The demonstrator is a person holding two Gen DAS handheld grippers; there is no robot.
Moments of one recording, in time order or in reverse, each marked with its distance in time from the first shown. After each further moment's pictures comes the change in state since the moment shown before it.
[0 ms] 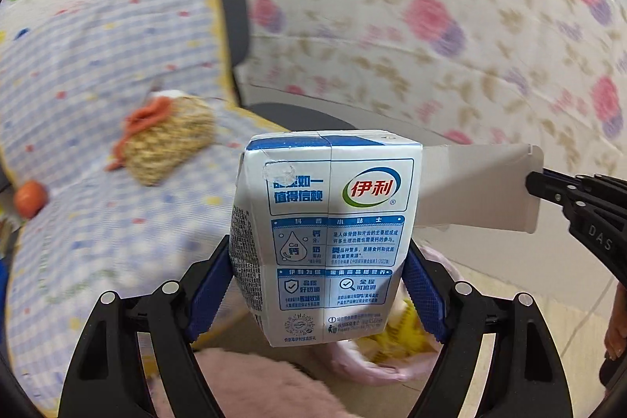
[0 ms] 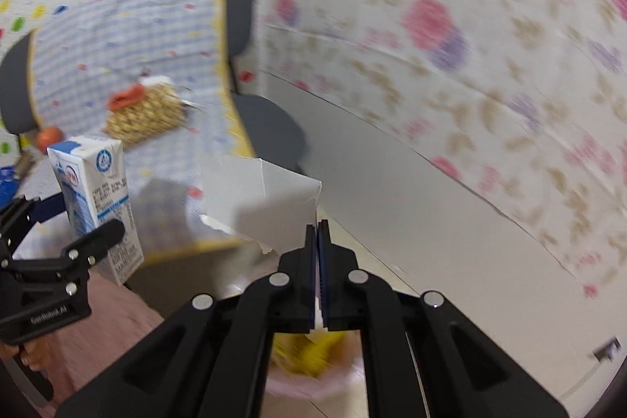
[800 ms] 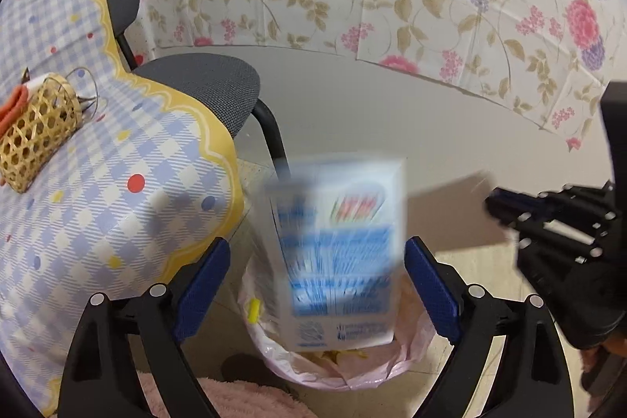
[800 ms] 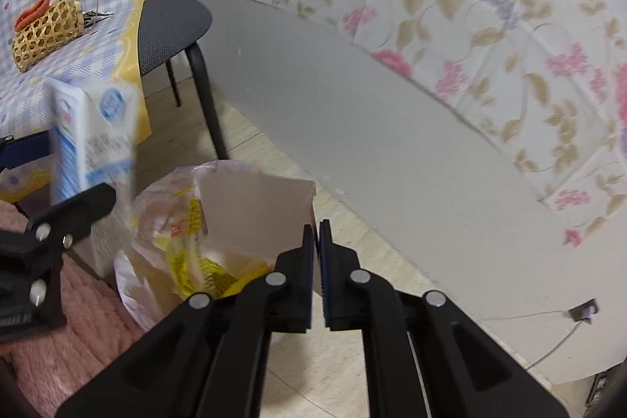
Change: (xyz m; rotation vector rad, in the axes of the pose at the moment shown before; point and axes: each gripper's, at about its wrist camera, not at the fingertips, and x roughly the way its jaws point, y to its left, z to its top) left arm 0.102 -0.072 -0.010 0.111 0.174 -0.168; right arm 0.099 -0.042 -0.057 0.015 0.242 -0.121
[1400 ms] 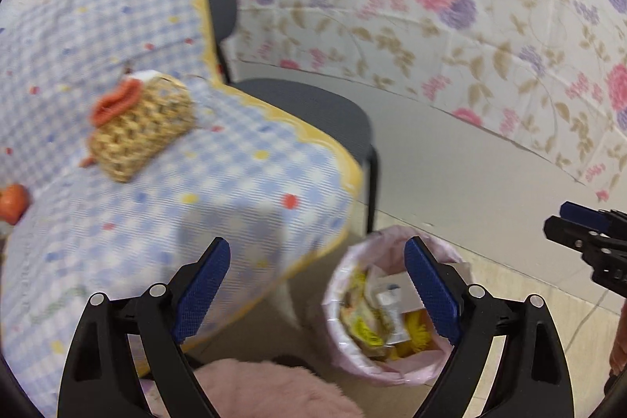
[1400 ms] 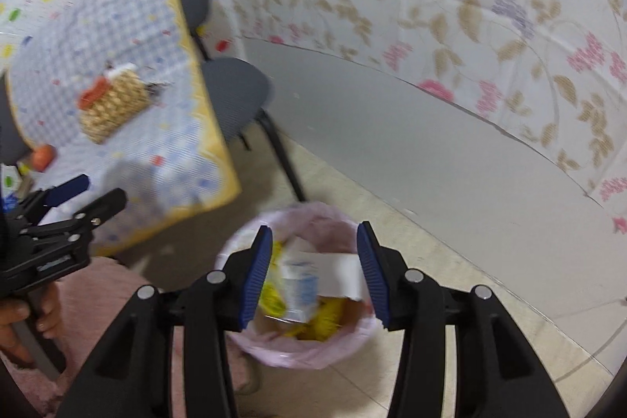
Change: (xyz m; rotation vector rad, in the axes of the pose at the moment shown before) left arm -0.078 0.074 0.005 -0.128 -0.090 0.200; right arm -0.075 0.002 0.030 0.093 -0.120 0.295
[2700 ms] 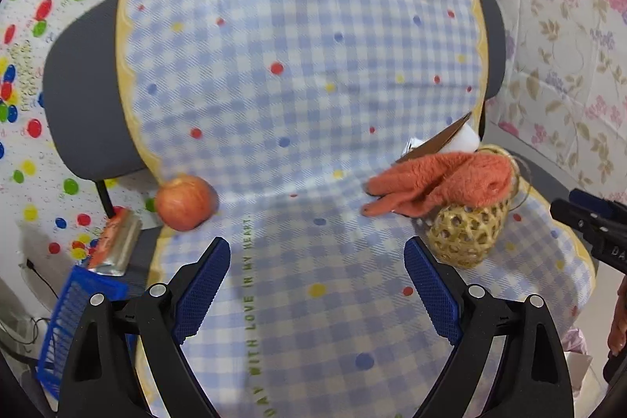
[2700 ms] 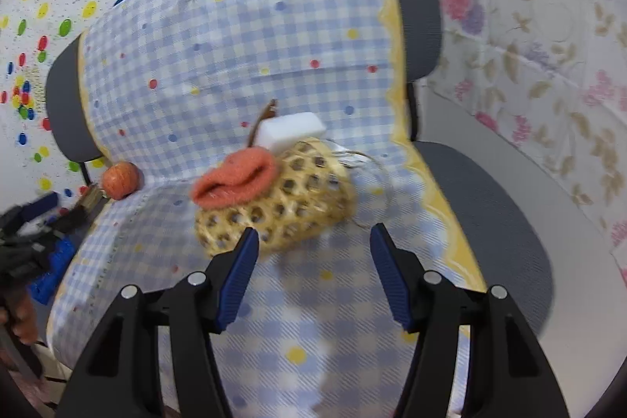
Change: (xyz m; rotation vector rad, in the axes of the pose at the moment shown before) left arm -0.029 0.281 0.047 -0.294 -0.026 0.443; right arm 0.146 0.257 0.161 -0.303 -0.053 0.375
